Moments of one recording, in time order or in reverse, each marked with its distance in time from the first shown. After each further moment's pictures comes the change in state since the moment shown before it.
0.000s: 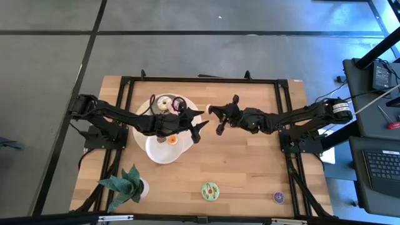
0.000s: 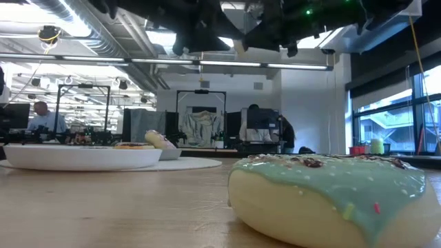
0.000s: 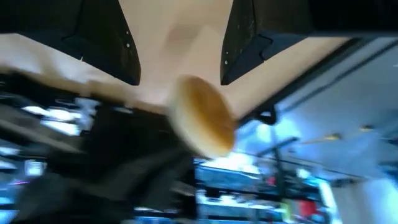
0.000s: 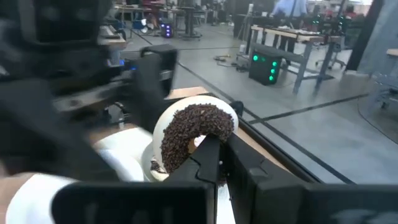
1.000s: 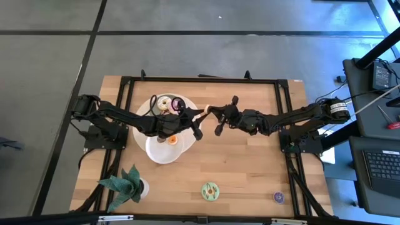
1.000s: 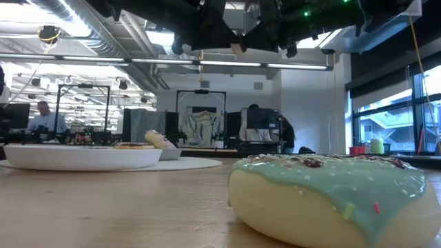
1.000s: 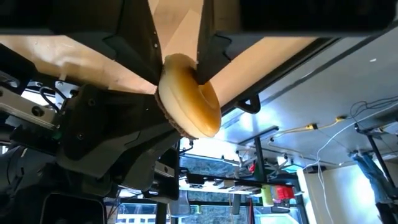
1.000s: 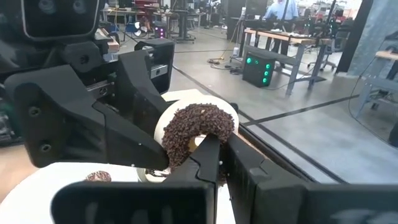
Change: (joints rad) left arm 0.000 0.027 0.000 0.086 -0.086 0.043; right arm 0.013 0.027 0.000 0.043 0.035 -0.012
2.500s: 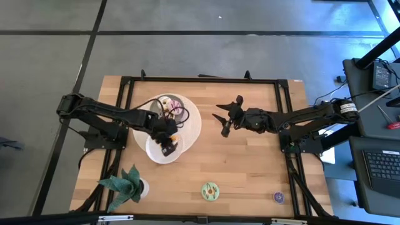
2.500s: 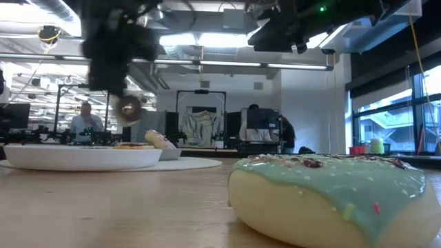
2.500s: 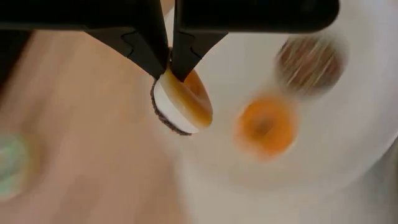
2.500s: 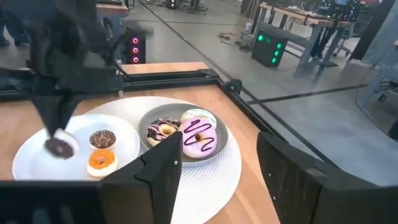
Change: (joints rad) left arm 0.025 -0.205 0.000 -1.203 0.812 -0.597; right arm 0.000 -0.141 -0.001 -0.285 -0.046 -0.004
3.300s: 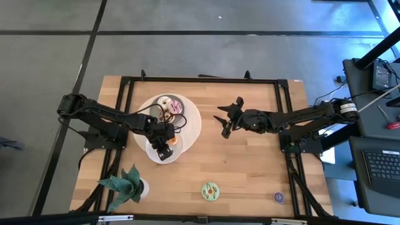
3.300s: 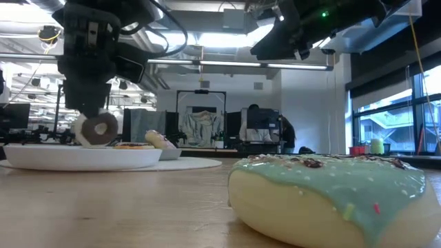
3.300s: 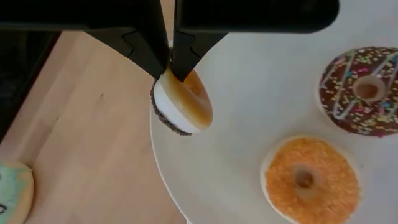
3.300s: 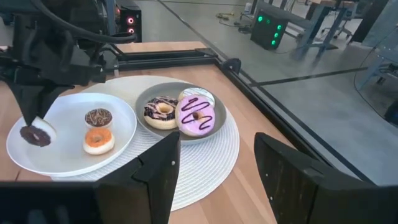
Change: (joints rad) left arm -0.025 0.007 -0.129 0.133 0.126 -0.069; right arm 0.000 0.000 0.000 -0.093 0.001 0.049
